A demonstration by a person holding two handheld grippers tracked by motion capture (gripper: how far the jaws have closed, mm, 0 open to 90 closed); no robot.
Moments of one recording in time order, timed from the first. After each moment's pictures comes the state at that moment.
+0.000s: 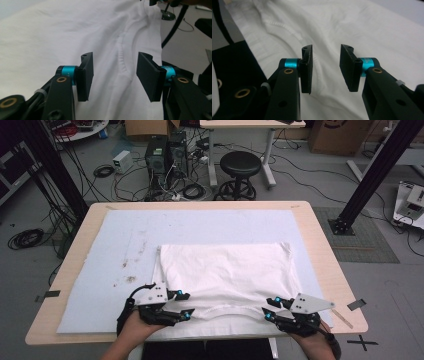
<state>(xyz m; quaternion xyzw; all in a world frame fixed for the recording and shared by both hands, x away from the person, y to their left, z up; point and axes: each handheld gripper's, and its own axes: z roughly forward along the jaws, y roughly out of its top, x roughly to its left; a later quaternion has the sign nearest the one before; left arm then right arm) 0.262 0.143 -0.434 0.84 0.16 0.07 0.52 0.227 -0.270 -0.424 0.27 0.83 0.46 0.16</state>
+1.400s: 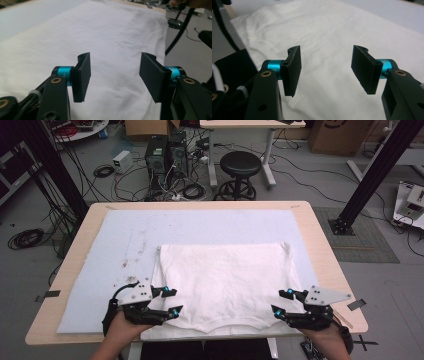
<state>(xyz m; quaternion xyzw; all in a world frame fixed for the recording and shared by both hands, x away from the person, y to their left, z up) 0.258 0.189 -0.401 0.81 0.21 0.11 0.54 0.238 -0.304 -0.402 0.29 0.81 0.48 0.15</state>
